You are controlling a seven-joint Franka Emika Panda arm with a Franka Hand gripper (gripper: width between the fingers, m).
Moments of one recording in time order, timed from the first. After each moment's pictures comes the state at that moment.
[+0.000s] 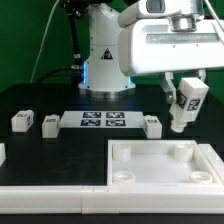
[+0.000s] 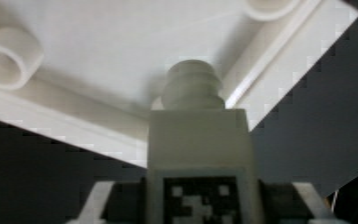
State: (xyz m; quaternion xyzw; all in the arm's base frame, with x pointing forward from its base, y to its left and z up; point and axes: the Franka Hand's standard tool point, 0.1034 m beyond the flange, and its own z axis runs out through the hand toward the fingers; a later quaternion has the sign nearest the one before) arm 0.573 0.103 0.125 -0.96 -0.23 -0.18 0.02
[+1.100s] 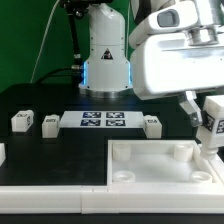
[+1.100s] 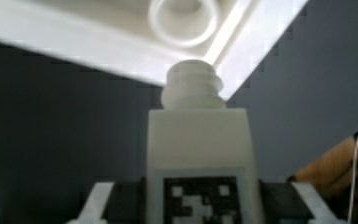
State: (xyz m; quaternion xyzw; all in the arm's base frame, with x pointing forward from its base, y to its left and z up) arm 0.638 0.117 0.113 -0.94 -0.19 -0.29 0.04
